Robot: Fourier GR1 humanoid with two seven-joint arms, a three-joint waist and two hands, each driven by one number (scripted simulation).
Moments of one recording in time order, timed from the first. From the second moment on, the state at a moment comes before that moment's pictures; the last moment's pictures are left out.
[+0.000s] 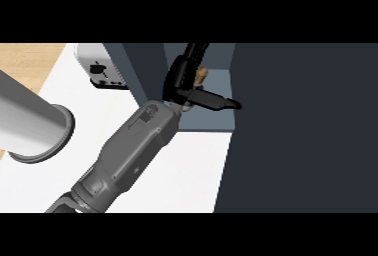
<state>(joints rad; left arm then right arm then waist) -0.95 0.00 -0.39 -0.73 0.57 0.24 -0.45 -0.60 -0.23 -0.09 -2.38 -0.27 -0.09 0.95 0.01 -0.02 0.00</state>
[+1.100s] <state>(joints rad) -0.32 0.05 -0.84 -1.67 0.51 0.75 -0.33 -0.61 -0.24 -0.02 -2.39 -0.21 -0.13 0.93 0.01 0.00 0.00</state>
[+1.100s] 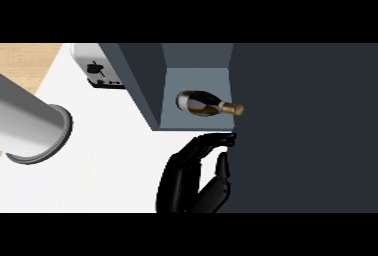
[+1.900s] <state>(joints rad) 0.05 0.46 -0.83 -2.09 0.57 0.49 -0.40 -0.61 -0.20 0.12 -2.40 -0.23 -0.07 0.95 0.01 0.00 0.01</state>
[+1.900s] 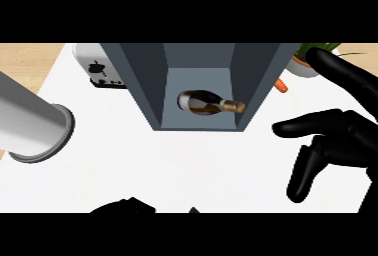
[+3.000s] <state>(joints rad) 0.43 0.90 -0.19 -2.10 1.02 -0.13 -0.55 -1.01 -0.01 0.60 -1.97 -0.10 -0.34 0.86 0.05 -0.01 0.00</state>
